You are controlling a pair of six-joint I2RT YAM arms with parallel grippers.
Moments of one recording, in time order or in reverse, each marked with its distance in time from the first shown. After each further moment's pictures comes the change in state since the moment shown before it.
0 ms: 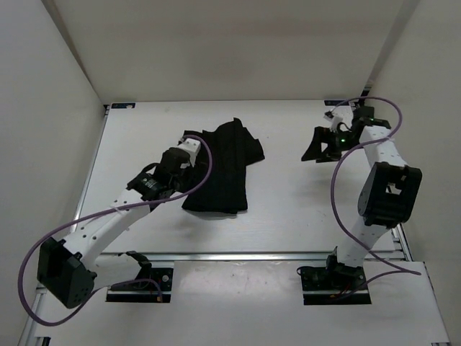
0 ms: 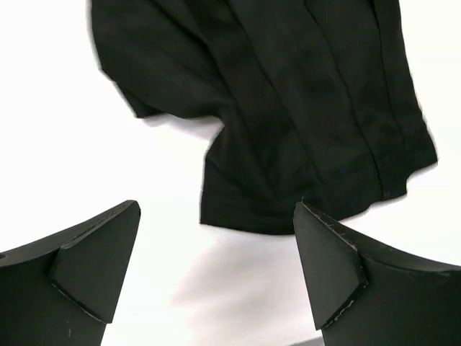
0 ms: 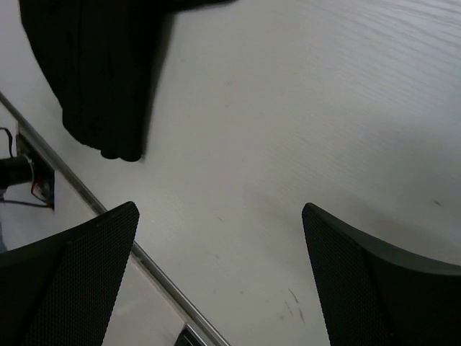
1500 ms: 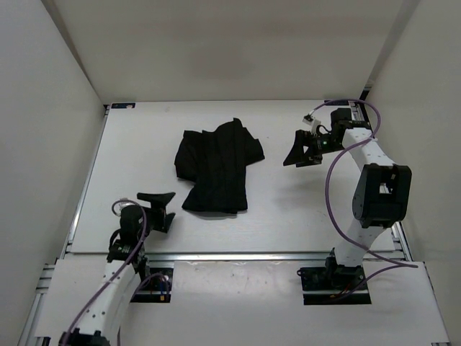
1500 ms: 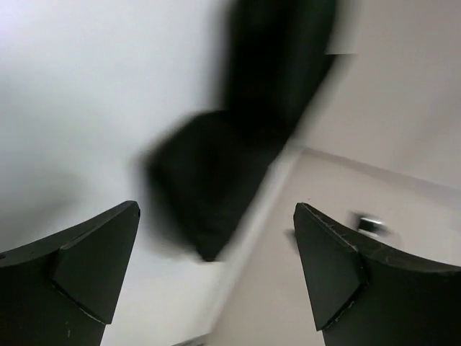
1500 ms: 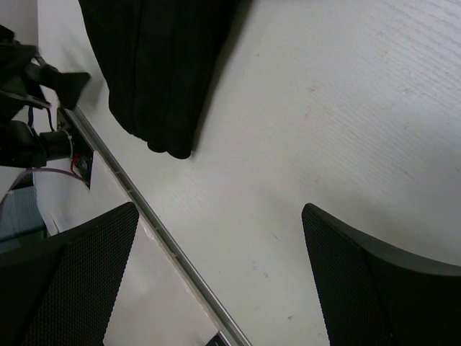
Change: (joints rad) left arm 0.521 -0.855 -0.865 0.438 0.396 -1.373; right arm 0.174 -0.014 -0.060 0.046 -0.080 0.089
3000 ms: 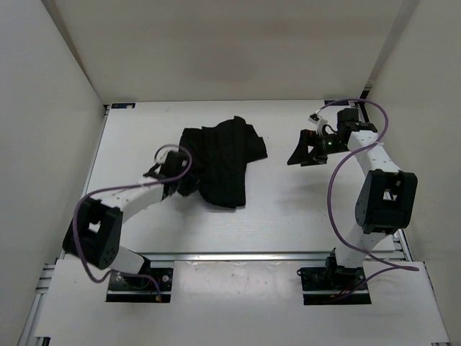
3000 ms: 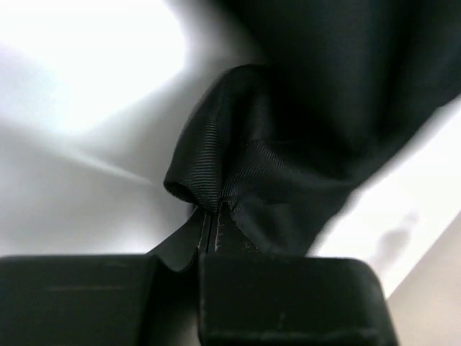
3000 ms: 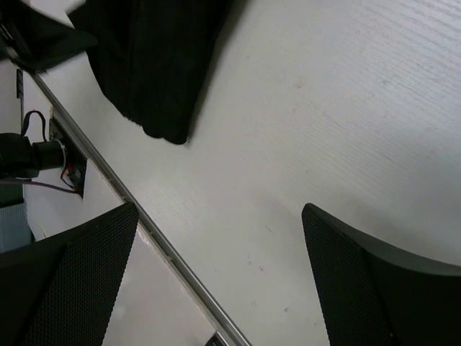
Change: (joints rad) left arm -0.331 1.119 0.674 -0.134 -0.191 0.371; right arm -0.032 -0.064 -0.038 0.016 0.023 0.014
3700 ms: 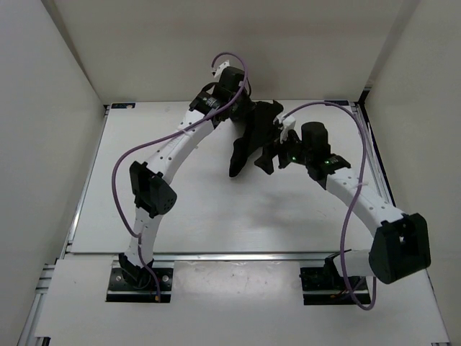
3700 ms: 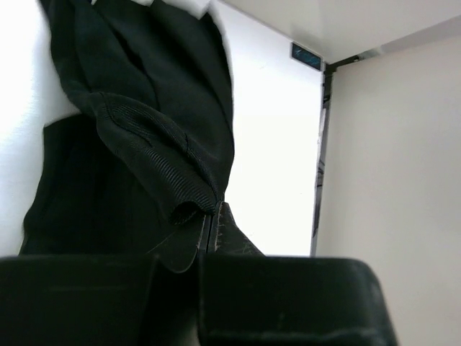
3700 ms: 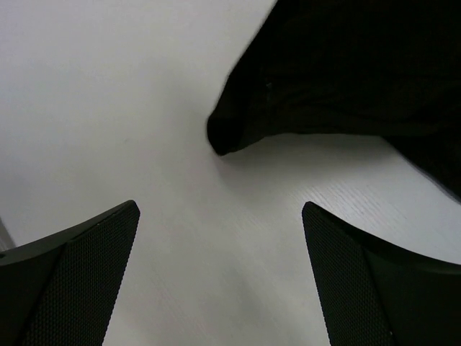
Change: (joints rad) left arm -0.212 0.699 1.590 -0.507 -0.140 0.224; right arm 0.431 -0.426 -0.391 0.723 0.357 0.082
